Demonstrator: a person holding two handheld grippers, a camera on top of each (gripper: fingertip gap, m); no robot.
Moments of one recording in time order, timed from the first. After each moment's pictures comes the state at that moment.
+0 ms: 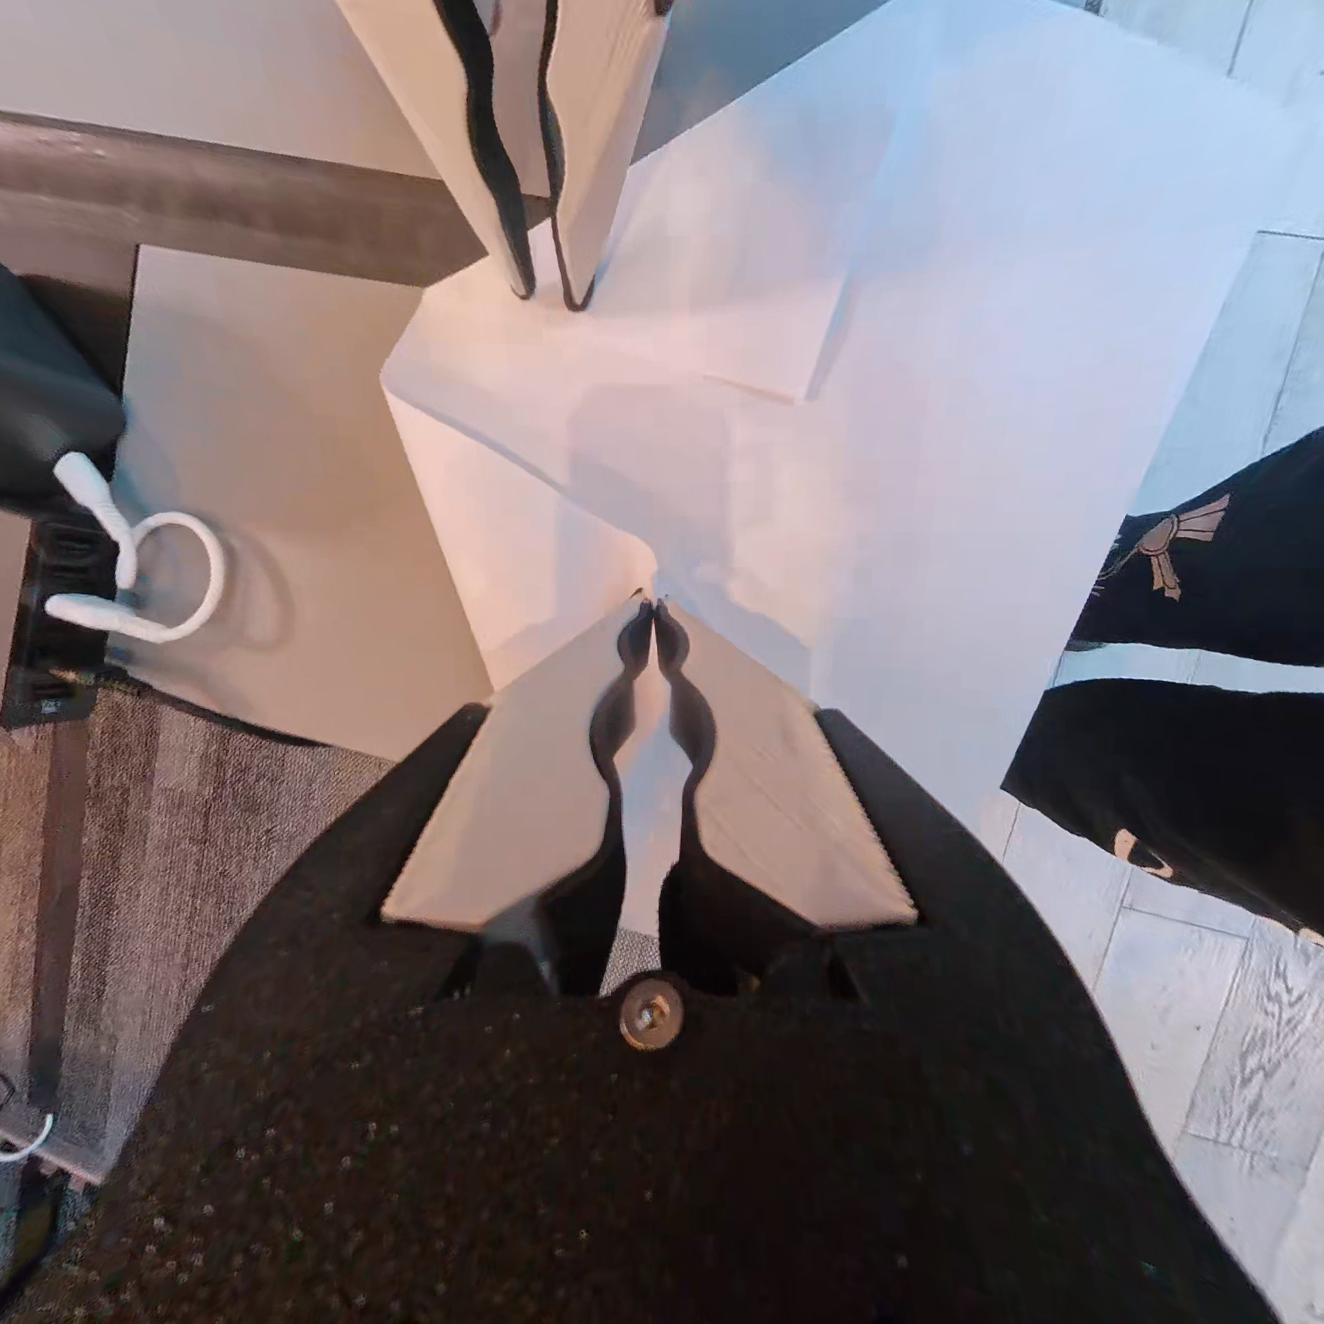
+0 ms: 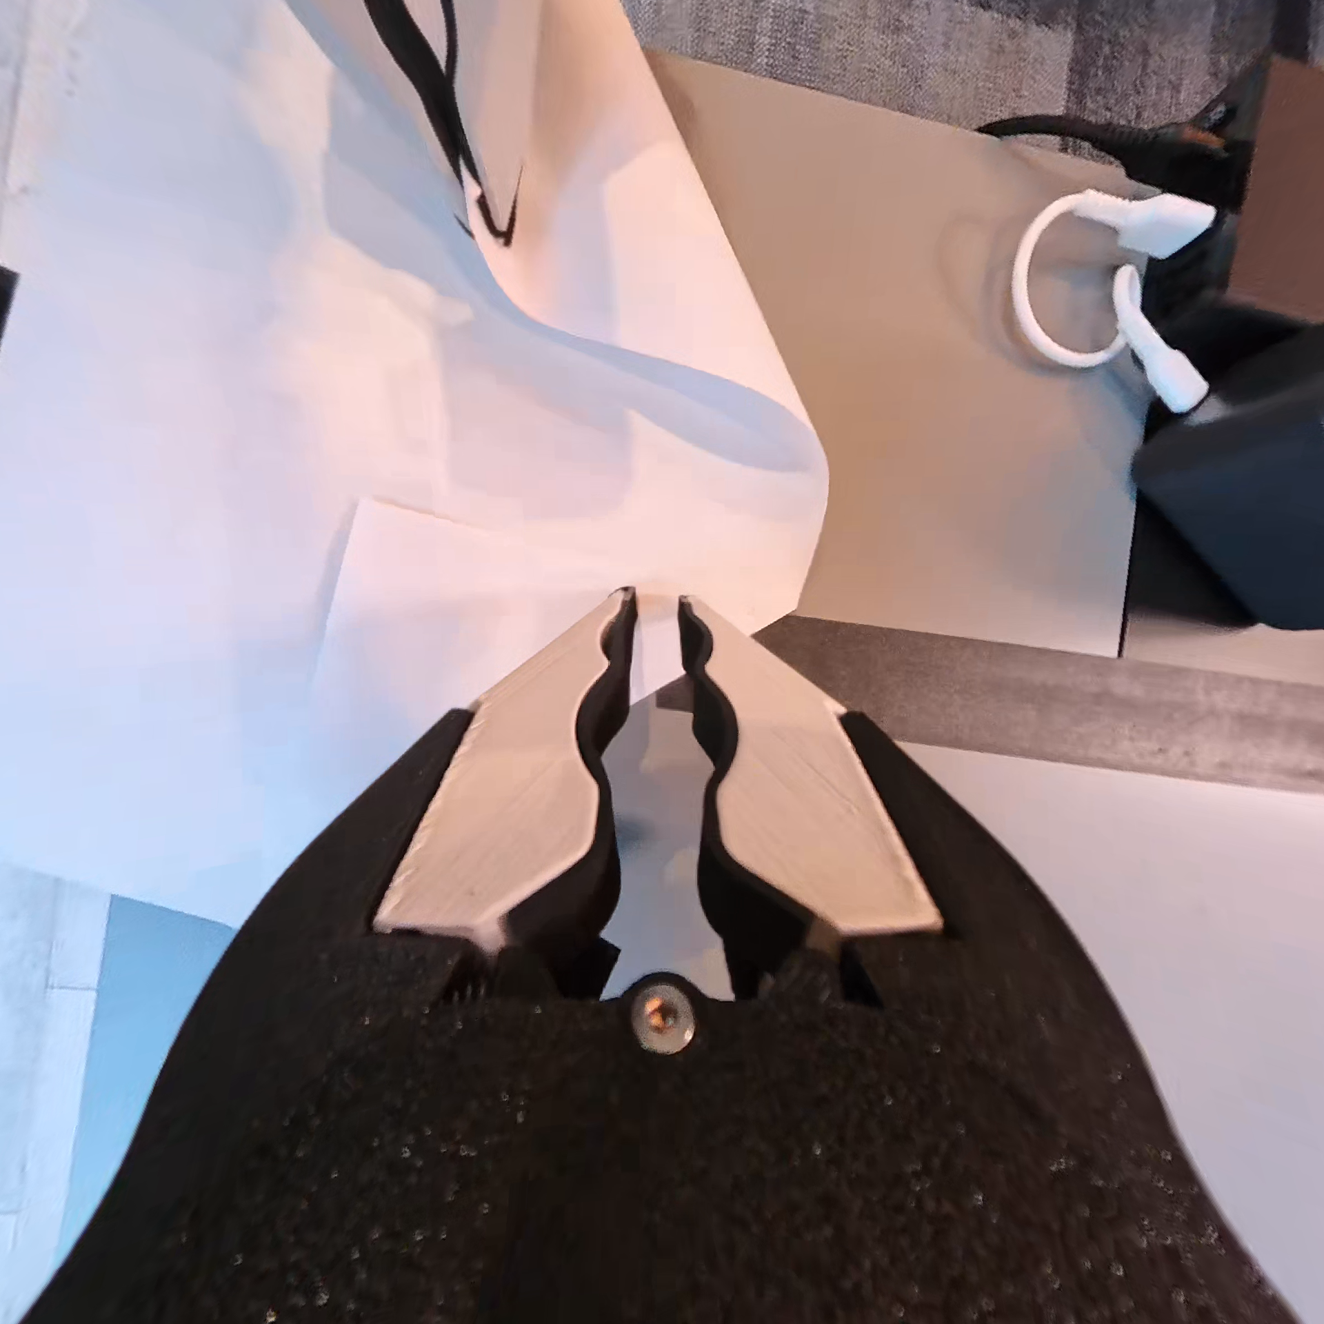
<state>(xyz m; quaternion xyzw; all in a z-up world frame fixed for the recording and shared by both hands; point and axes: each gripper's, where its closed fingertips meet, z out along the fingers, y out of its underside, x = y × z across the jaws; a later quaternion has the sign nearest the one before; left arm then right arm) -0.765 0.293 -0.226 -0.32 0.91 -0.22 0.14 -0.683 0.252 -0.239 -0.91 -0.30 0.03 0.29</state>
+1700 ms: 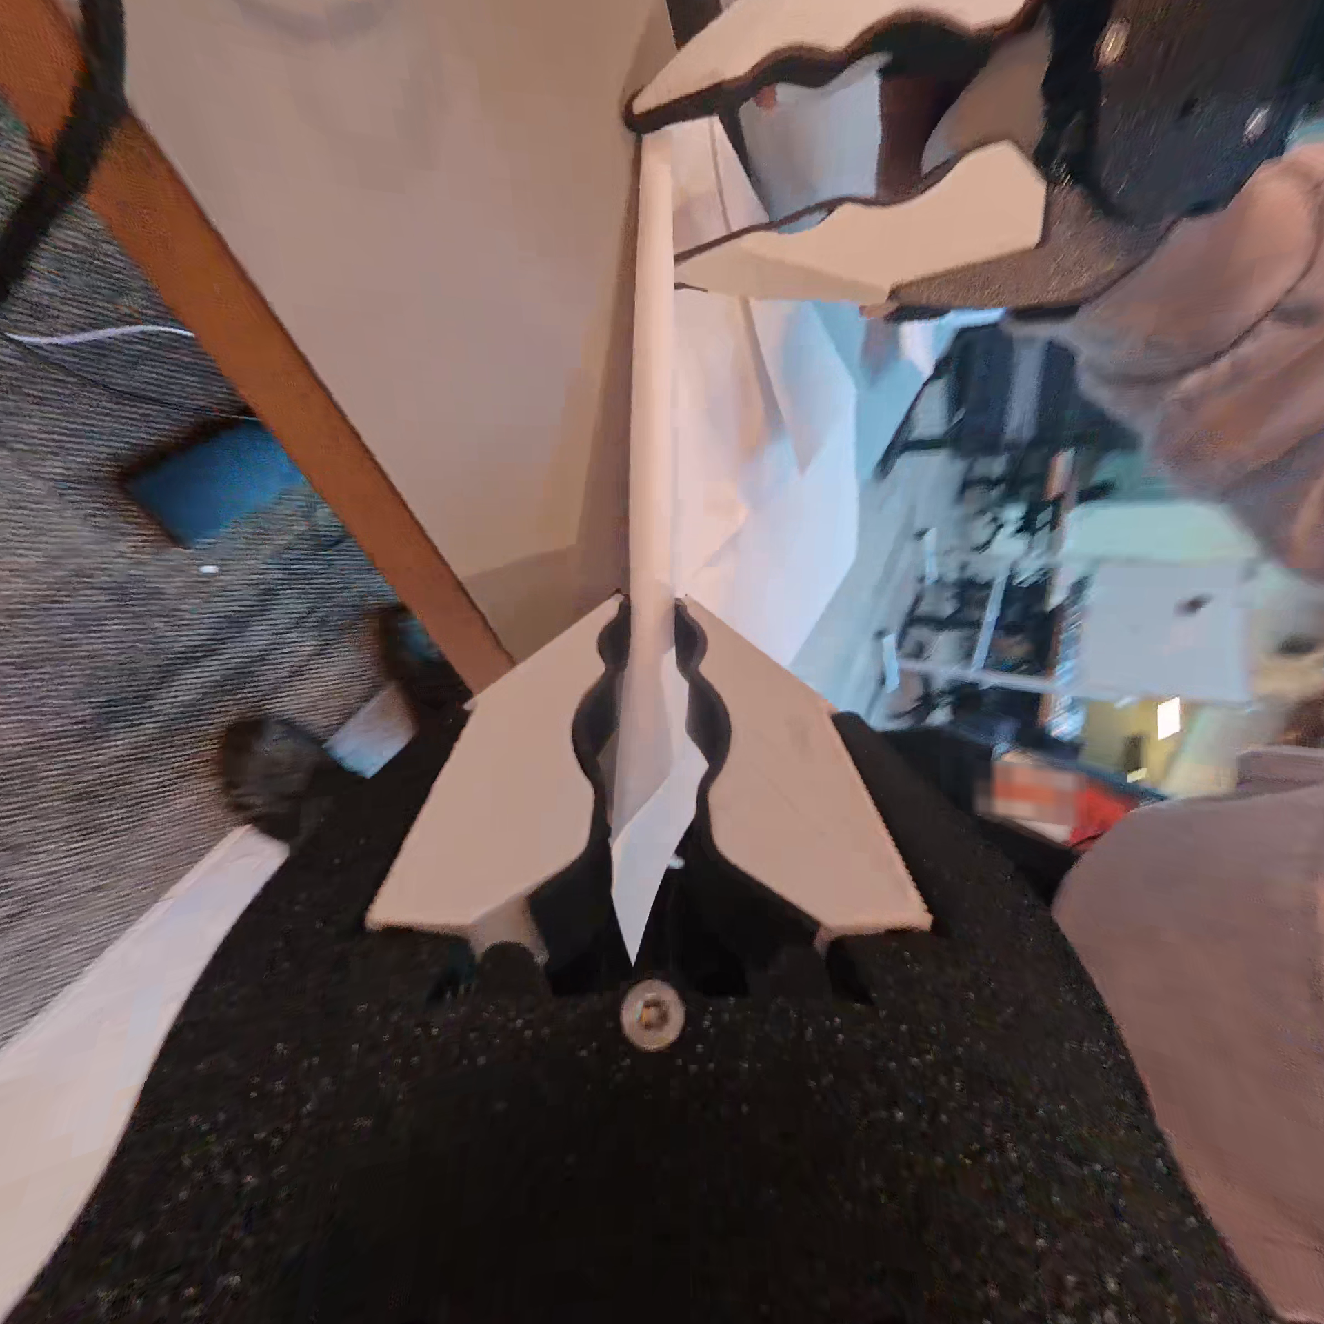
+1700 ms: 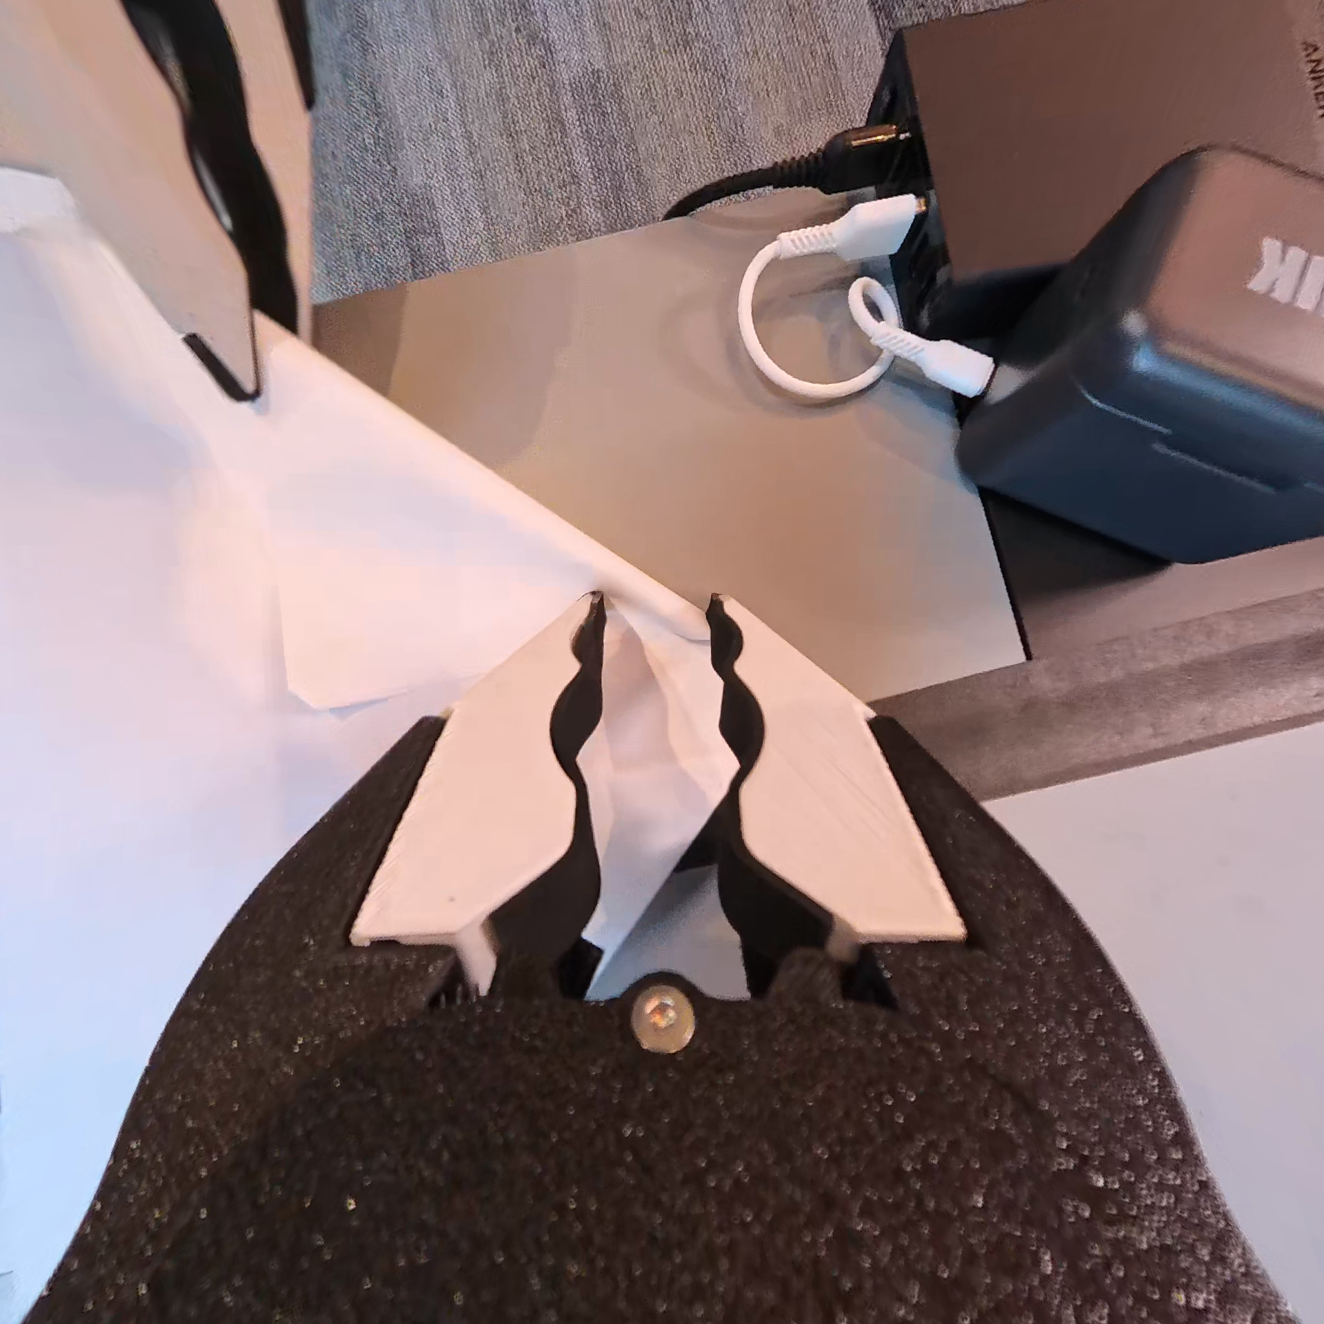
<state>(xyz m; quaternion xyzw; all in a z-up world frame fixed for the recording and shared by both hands) -0.765 0.330 -0.219 -0.65 0.58 -0.43 -0.23 -0.659 0.312 -0.240 -0.94 -0.11 0.04 0.31</state>
